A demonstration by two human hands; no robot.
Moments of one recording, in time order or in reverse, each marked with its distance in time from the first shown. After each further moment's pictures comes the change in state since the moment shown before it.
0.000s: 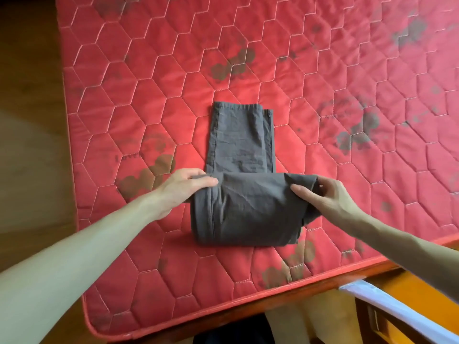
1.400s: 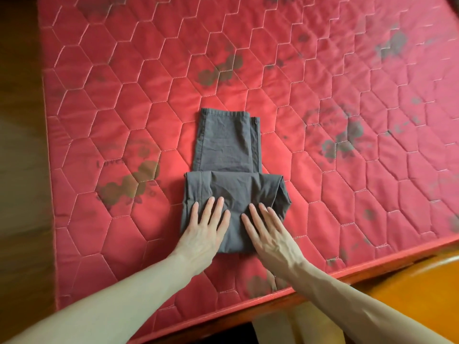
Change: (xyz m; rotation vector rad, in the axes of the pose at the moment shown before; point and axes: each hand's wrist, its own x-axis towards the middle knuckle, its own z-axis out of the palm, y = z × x) left_hand 0.003 -0.065 0.120 1.548 0.050 0.353; right_hand -0.017 0.087 0.084 -1.473 -0.019 -0.698
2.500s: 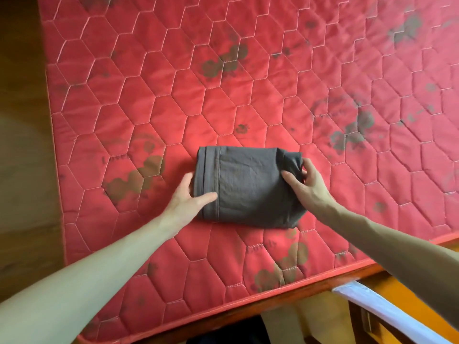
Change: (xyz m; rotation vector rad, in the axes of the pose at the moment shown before) left_hand 0.009 -0.073 -0.030 -1.592 0.113 -0.547; right_hand 0.053 0.094 -0.039 1.400 0.114 0.893
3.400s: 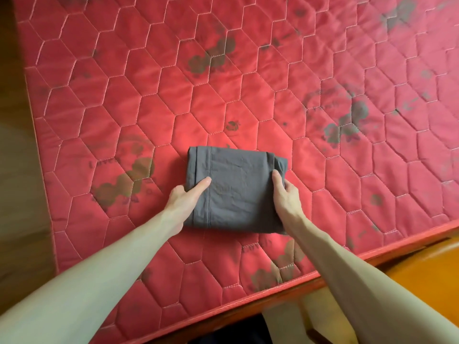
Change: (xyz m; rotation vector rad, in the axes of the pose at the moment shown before) left_hand 0.036 -0.007 0.024 -0.112 0.144 -0.309; right_hand -0.012 0.018 0.051 0.119 0.172 0.325
